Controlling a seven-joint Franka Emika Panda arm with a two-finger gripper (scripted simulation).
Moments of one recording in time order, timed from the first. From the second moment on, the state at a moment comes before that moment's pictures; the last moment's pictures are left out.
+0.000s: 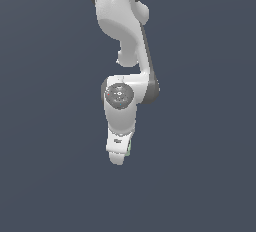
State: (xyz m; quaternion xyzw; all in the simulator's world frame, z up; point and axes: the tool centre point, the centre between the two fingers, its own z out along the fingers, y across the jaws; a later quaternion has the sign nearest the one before) arm 0.091 -0.020 0.091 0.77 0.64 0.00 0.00
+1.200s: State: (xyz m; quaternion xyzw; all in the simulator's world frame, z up) arm 0.091 -0.020 0.041 0.77 0.64 0.00 0.00
